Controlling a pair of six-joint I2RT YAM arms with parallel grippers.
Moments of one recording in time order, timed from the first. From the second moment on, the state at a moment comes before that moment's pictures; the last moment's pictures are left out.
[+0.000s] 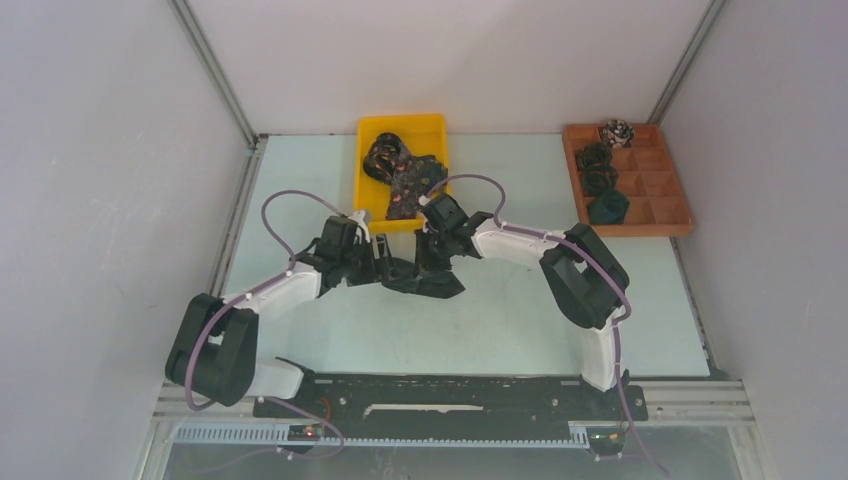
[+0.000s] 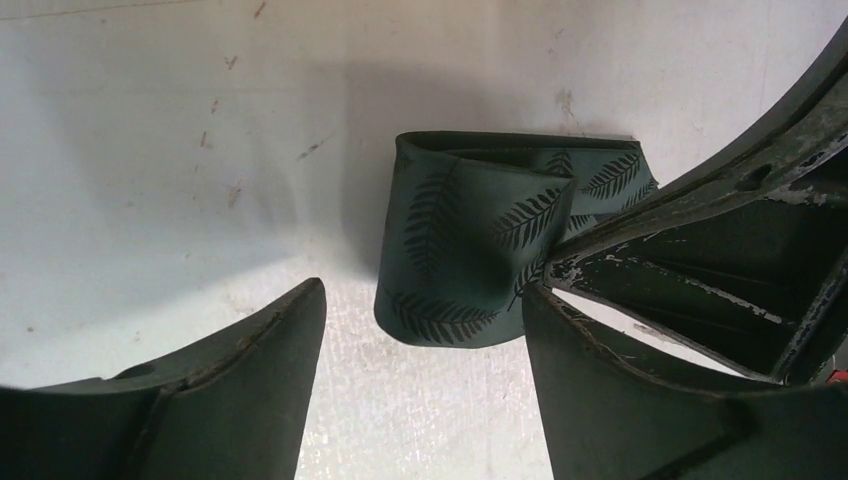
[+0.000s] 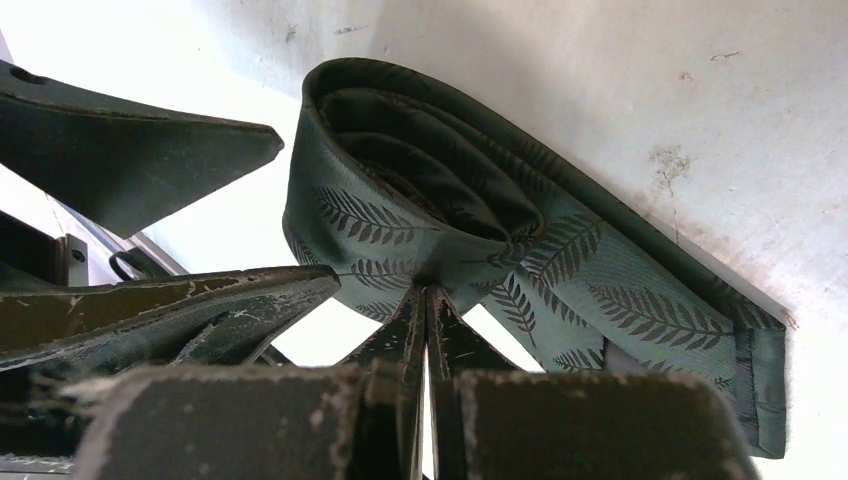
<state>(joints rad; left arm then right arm) -0.36 1.34 0.65 -0.18 0.21 -0.49 0.77 2.00 1.36 -0.34 -0.34 0.70</state>
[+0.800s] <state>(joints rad) -0.39 1.49 0.66 -0.04 0.34 -0.50 0.76 2.01 1.35 -0.34 -0.34 0.69</state>
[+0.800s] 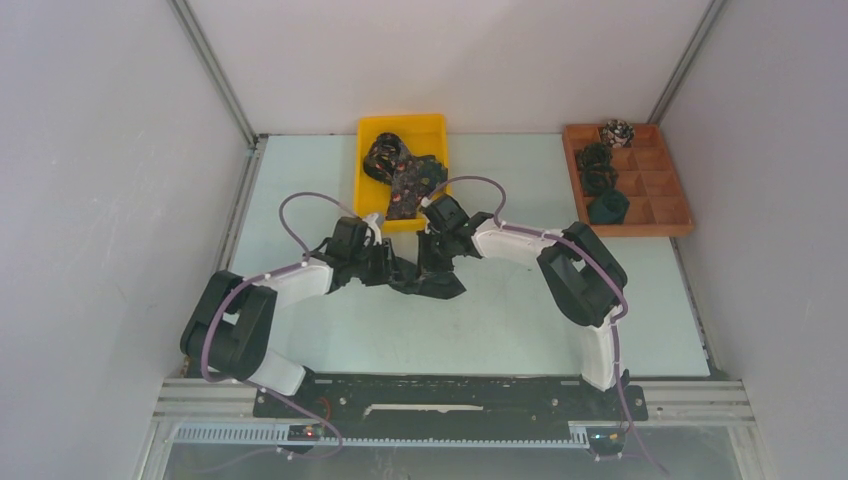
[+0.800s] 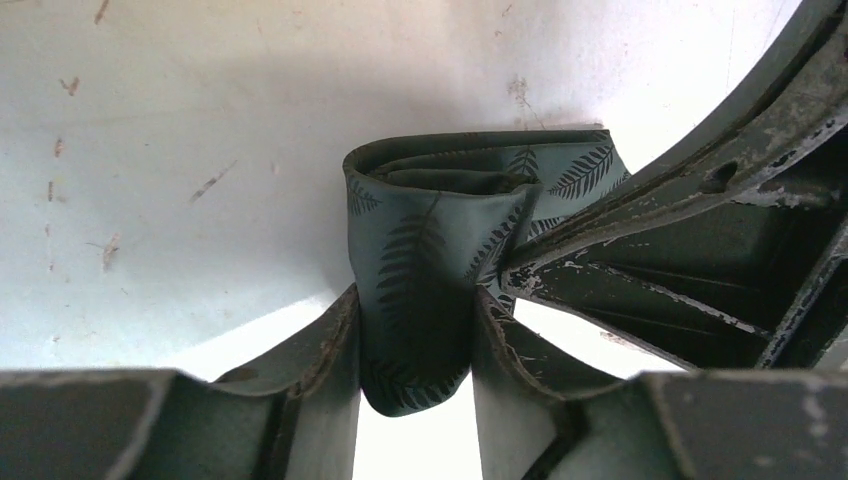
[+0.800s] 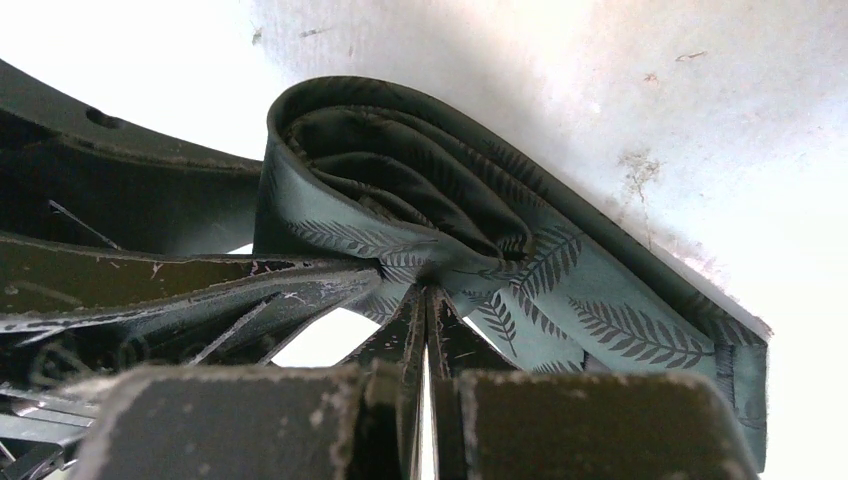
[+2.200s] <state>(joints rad) -0.74 1.68 1.08 -0.60 -0.56 -0.37 0.61 1.68 1.09 -0.35 -0.32 0.64</state>
